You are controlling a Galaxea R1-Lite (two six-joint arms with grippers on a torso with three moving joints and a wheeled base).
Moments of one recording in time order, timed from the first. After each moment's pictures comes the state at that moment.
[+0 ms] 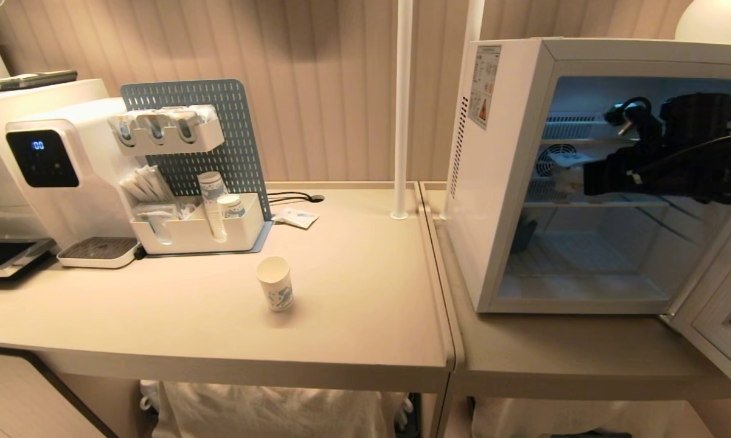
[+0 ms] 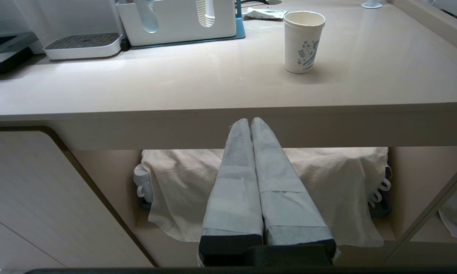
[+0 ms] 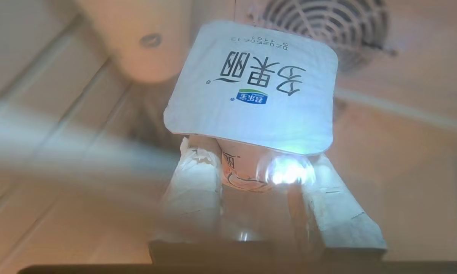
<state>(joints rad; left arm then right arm) 0.01 0.00 0.00 0.01 0.00 0.07 -0.11 2.00 -1.55 -0.10 0.33 -0.21</state>
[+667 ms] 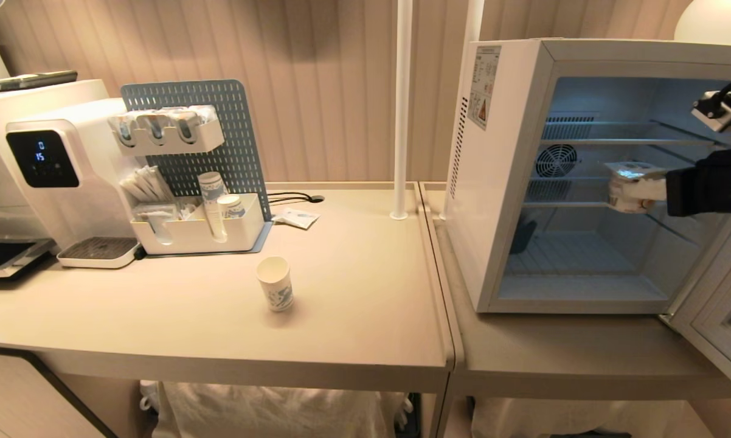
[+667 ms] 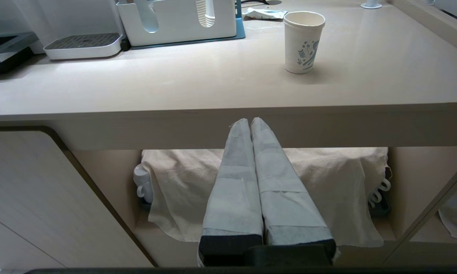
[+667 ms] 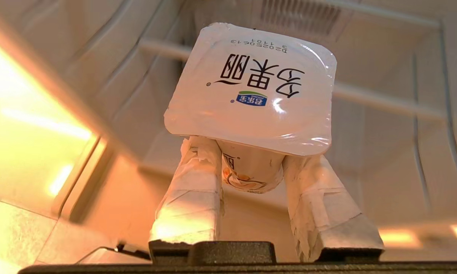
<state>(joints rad) 0.01 0.00 0.00 0.01 0.00 0.07 -0.14 1.55 -1.19 0.08 0.31 -0.22</state>
